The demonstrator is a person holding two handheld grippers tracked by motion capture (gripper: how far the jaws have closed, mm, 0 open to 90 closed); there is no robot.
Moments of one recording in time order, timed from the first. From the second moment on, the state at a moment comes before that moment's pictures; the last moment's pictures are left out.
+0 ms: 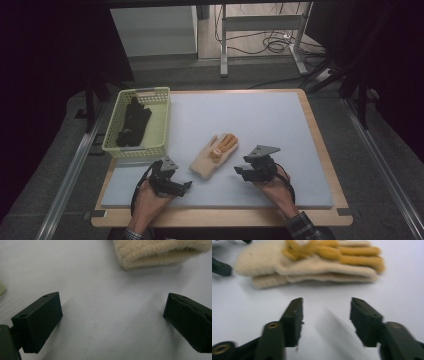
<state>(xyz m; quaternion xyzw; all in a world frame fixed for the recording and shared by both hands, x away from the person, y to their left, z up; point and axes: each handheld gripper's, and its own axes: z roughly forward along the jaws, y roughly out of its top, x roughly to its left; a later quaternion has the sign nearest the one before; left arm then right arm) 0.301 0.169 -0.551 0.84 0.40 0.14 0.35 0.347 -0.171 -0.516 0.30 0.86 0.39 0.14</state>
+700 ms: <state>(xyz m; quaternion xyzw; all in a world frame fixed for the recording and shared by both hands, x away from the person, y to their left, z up) 0.302 0.169 -0.551 0.84 0.40 0.14 0.35 0.360 -0.239 -0.532 0.38 0.84 0.34 0.19</state>
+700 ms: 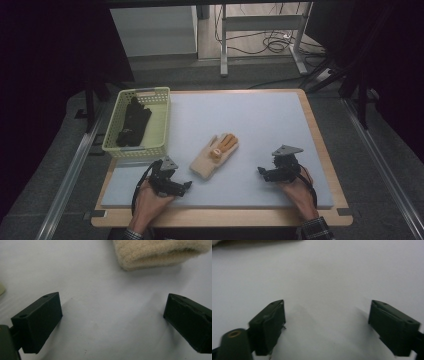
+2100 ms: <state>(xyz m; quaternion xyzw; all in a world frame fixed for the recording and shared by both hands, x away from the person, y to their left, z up) 0.386 0.061 -0.530 0.87 0.38 0.10 0.29 0.359 -0.238 -0.533 0.38 0.84 0.34 0.19</state>
